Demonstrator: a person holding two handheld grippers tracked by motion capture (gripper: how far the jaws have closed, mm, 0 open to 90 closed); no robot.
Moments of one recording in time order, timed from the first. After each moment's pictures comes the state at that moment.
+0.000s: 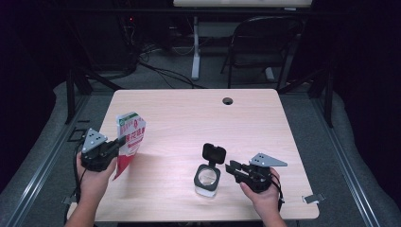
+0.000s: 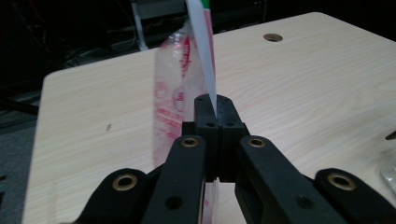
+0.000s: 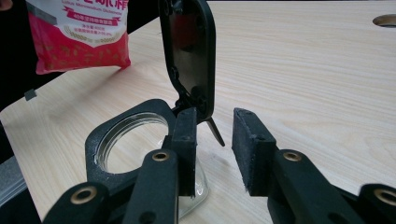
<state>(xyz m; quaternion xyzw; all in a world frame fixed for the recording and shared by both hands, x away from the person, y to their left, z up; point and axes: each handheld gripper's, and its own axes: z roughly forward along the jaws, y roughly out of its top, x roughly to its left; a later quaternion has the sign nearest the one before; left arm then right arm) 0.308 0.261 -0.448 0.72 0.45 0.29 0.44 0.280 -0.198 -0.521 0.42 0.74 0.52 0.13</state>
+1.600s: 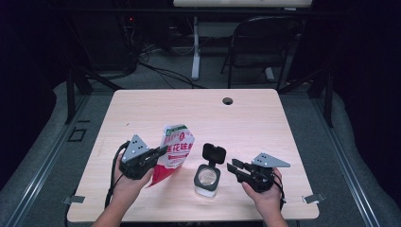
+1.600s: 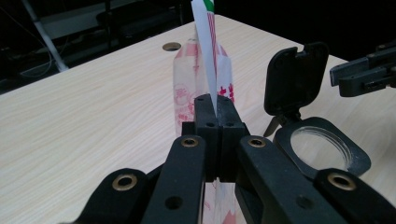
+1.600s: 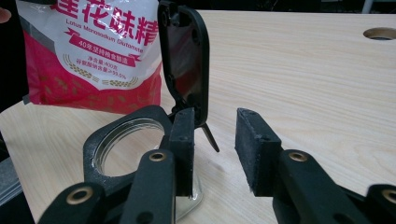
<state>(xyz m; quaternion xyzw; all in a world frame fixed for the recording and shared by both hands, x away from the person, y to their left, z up) 0.290 0.166 -0.450 0.79 0.33 0.21 0.48 0.279 -0.202 -0.519 0.41 0.73 0.53 0.15</state>
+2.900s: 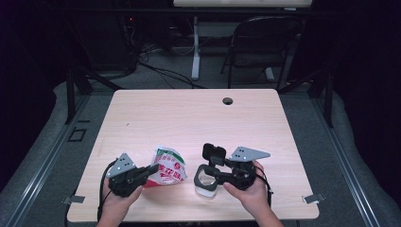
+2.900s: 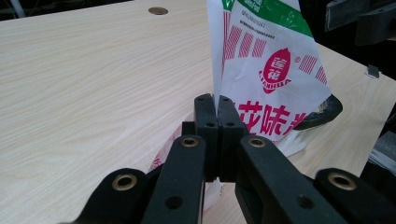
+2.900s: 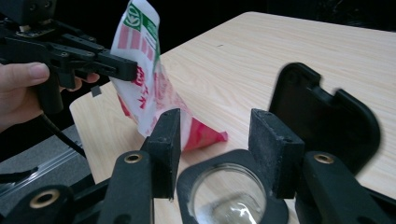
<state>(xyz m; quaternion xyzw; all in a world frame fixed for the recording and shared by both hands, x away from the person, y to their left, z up) 0.266 0.199 -0.491 0.78 0.36 0.14 0.49 0.278 -0.146 -0.476 0.33 0.77 0.54 0.09</state>
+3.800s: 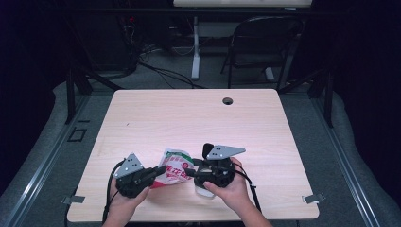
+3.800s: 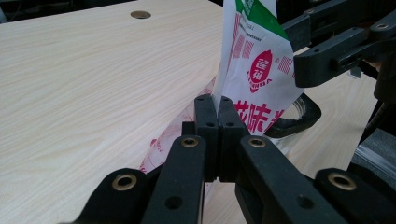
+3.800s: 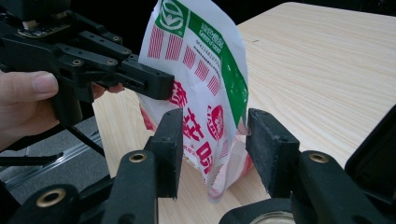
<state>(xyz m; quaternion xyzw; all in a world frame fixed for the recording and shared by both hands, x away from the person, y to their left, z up) 0.264 0.180 -0.489 0.78 0.34 0.13 0.50 0.291 -0.097 -0.482 0.29 0.79 0.54 0.05</state>
